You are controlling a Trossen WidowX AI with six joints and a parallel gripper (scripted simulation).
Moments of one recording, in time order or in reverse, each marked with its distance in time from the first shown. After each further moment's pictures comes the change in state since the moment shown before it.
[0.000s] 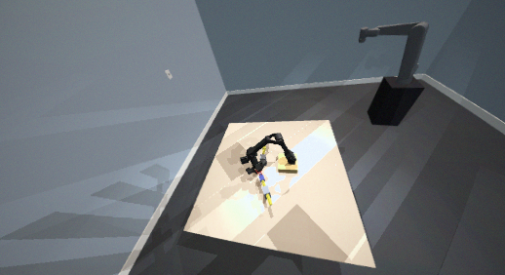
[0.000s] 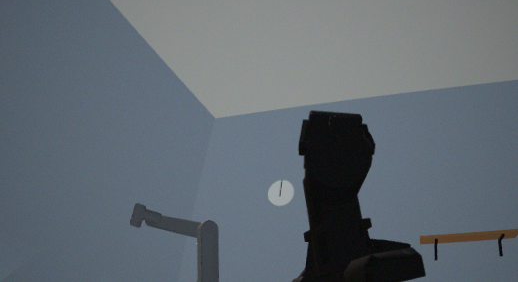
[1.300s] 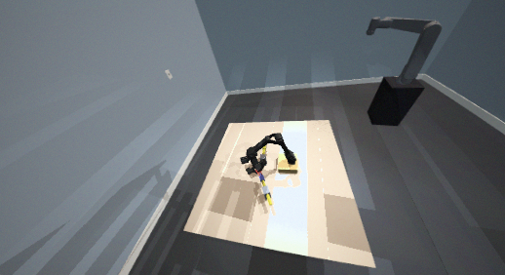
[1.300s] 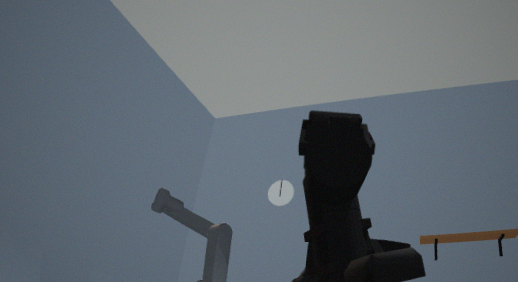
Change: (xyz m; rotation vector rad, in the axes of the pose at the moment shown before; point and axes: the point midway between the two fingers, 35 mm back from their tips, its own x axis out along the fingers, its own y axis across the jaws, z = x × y) arm 0.000 0.000 0.000 0.000 0.000 0.000
